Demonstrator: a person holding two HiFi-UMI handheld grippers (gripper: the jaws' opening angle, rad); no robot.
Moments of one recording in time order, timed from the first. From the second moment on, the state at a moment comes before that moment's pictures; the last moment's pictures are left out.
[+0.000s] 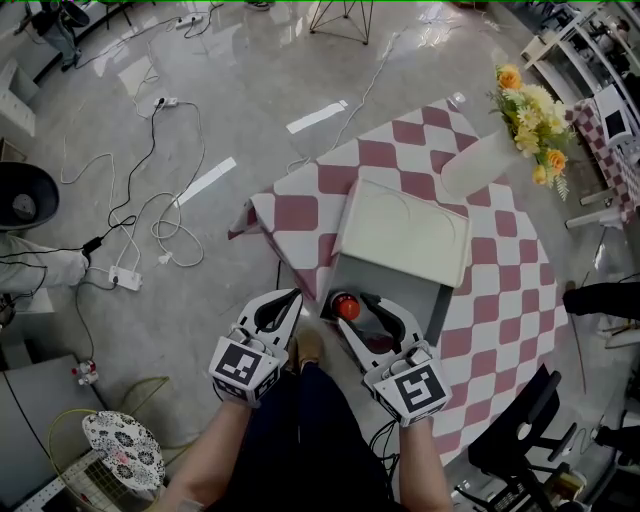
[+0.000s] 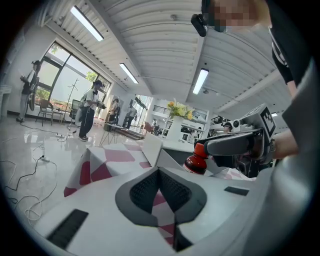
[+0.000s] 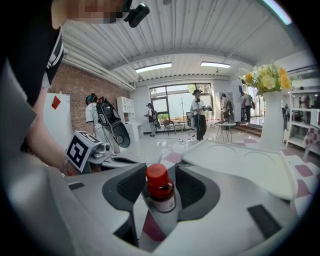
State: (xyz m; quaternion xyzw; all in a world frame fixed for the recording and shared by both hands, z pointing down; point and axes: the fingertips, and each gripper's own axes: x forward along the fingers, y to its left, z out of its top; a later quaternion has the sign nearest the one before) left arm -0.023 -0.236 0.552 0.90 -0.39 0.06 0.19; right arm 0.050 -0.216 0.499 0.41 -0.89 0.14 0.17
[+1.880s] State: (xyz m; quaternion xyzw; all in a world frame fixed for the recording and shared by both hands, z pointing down) left arm 0.004 -0.246 0.445 0.93 -0.36 0.03 0.12; right arm 0.135 -0.198 0.416 0.53 -0.83 0.15 0.04
